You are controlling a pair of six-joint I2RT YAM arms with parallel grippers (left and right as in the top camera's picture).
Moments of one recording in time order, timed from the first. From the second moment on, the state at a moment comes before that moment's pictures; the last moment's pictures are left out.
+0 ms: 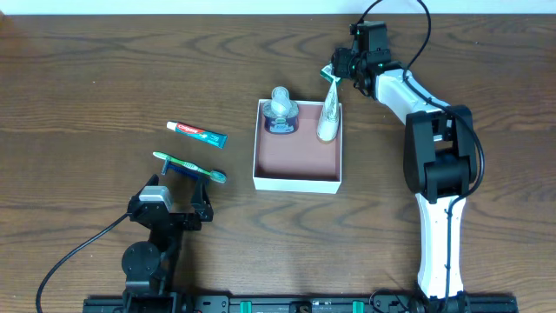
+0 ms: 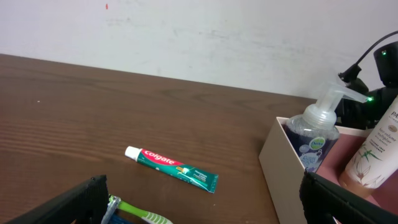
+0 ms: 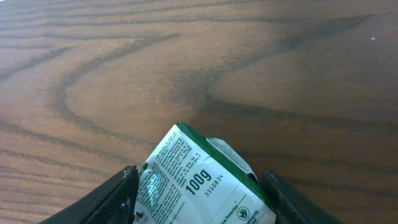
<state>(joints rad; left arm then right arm) -0.03 0.01 0.02 -0.11 0.07 -0.20 0.19 2.44 1.79 -0.18 -0.08 0.29</state>
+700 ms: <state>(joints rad) -0.03 0.01 0.02 -0.11 0.07 -0.20 0.11 2.37 1.83 -0.66 0.00 0.34</state>
